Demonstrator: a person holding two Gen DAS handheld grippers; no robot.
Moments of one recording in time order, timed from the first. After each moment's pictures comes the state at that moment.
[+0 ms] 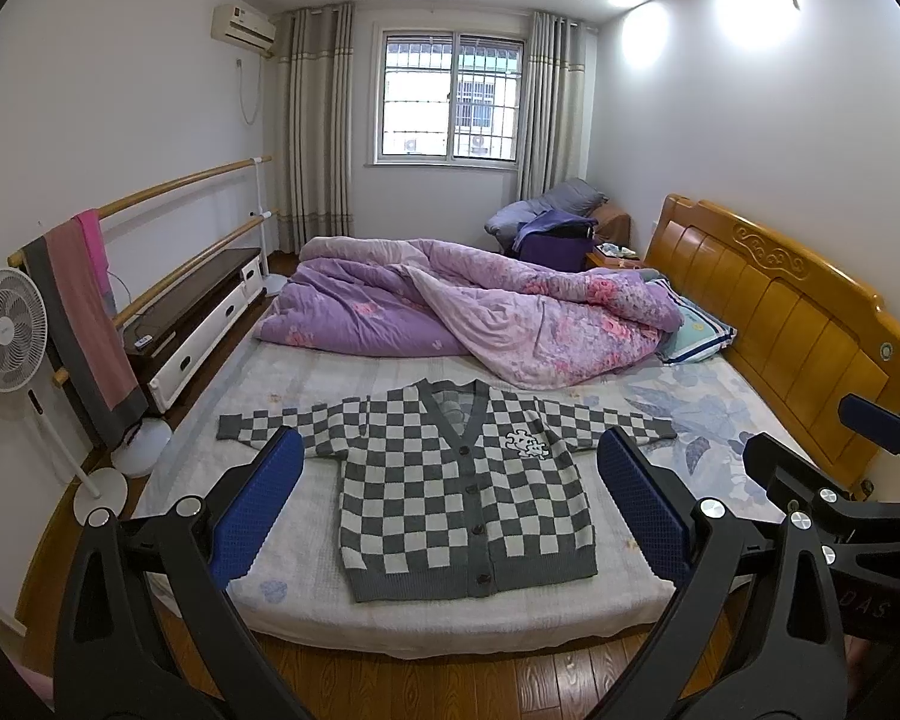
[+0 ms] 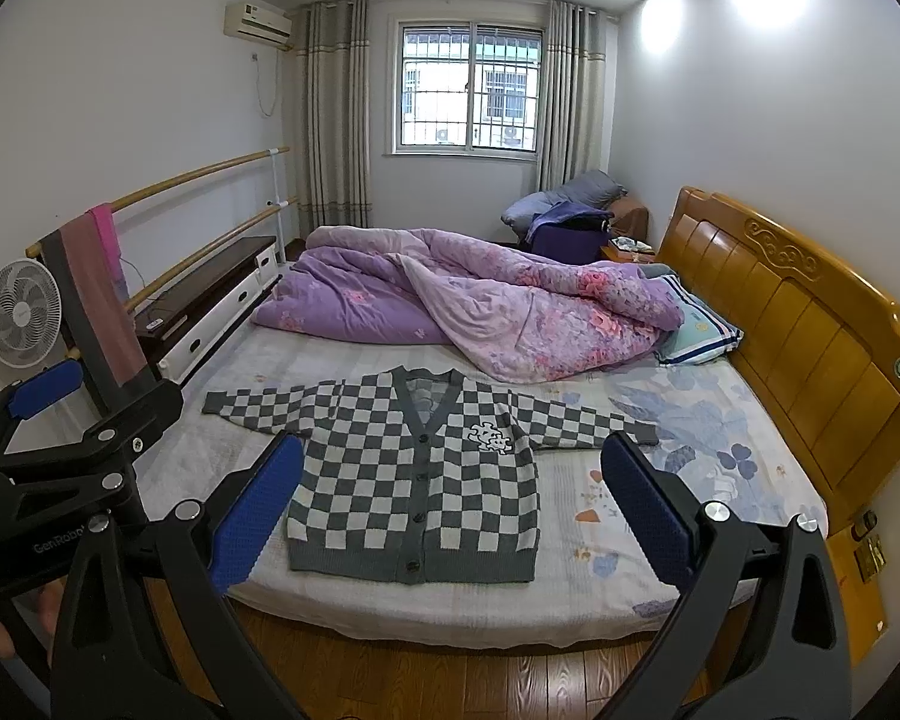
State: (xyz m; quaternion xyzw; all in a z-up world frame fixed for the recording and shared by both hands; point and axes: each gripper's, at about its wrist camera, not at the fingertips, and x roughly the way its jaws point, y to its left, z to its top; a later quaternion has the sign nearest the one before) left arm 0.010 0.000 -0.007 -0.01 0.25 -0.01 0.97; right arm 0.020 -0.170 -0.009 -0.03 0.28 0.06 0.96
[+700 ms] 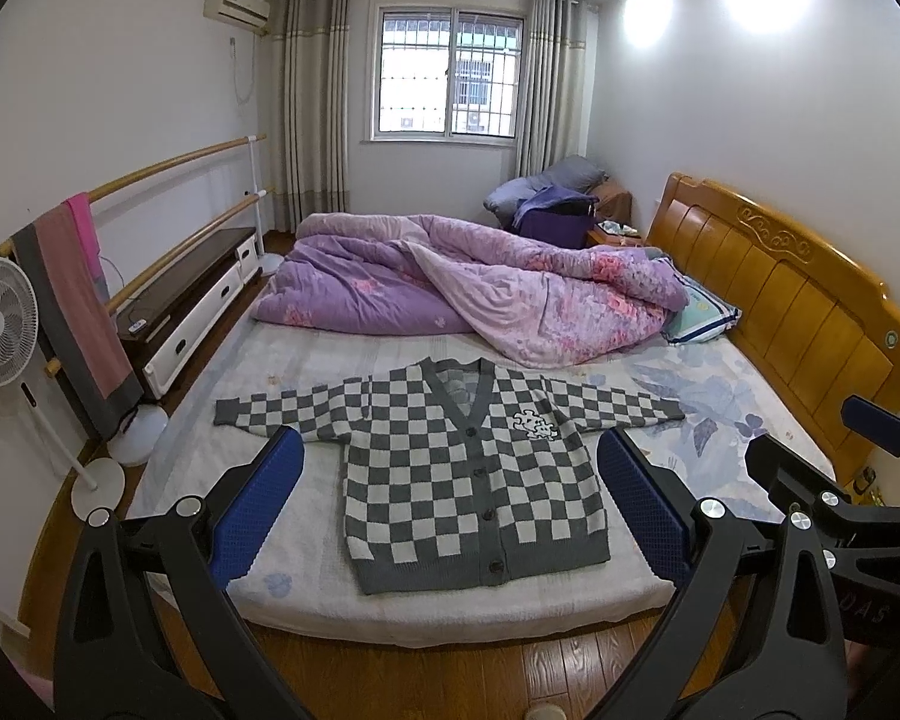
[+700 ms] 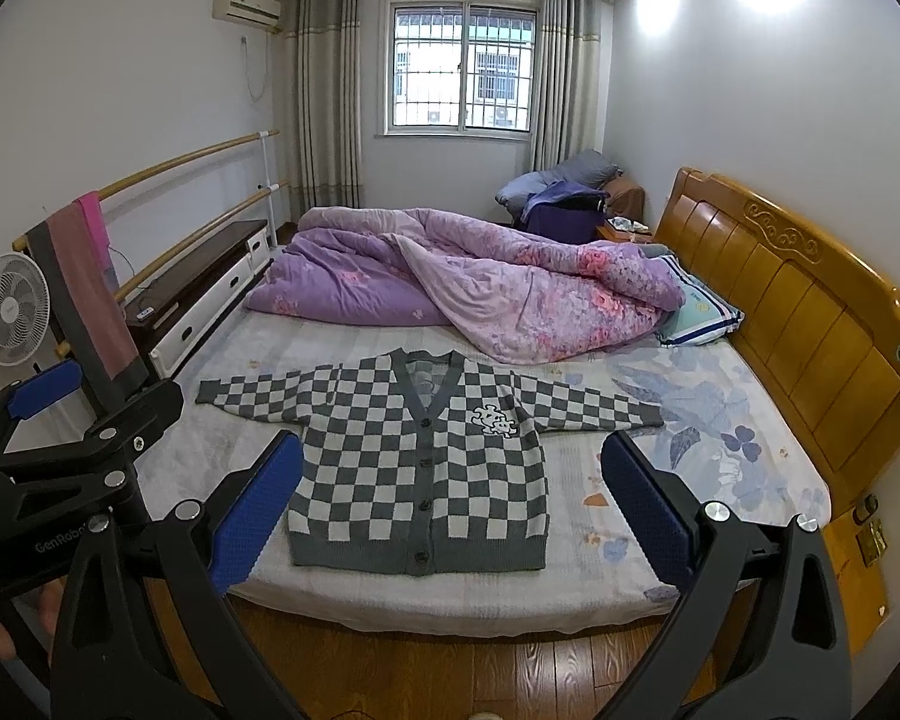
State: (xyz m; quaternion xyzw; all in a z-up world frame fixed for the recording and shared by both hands) left arm 0.048 0.019 -0.031 -0.01 0.29 -0.01 0.96; right arm 0.054 -0.149 -0.026 -0.03 0.30 0.05 0.95
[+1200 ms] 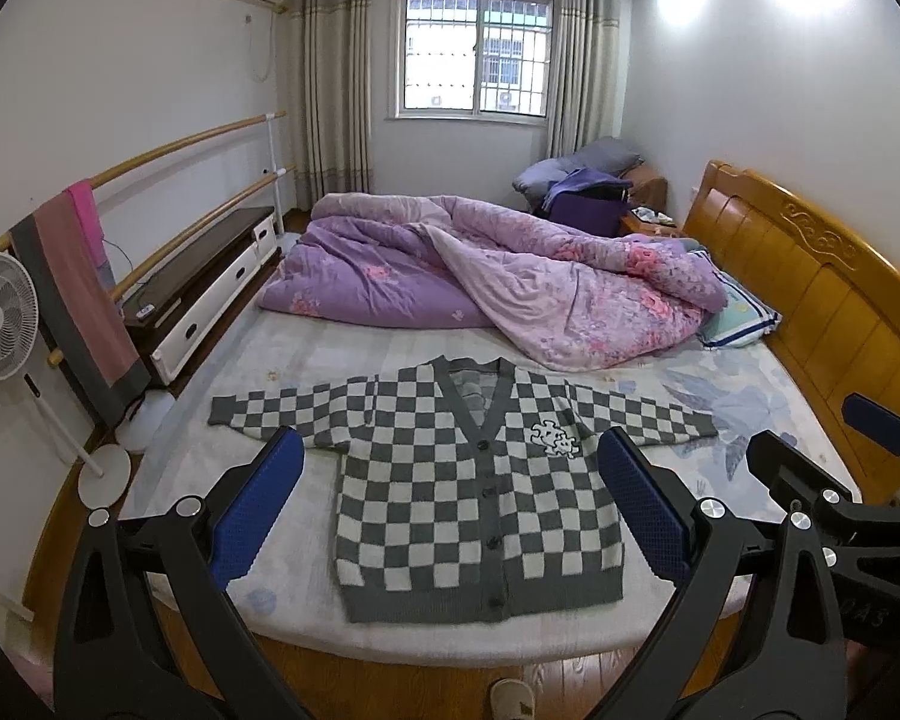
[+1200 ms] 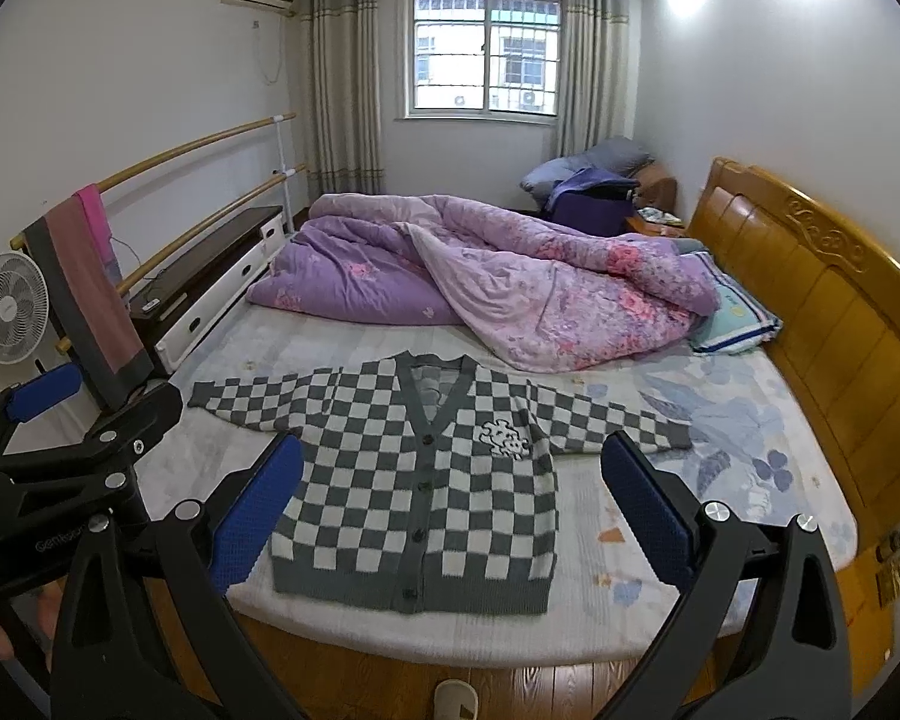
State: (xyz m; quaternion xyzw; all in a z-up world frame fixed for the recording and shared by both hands) left arm 0.184 -0.003 -0.051 -0.02 0.32 0.03 0.95; right arm 0.193 -0.175 -0.048 -0.03 0.32 0.09 0.94
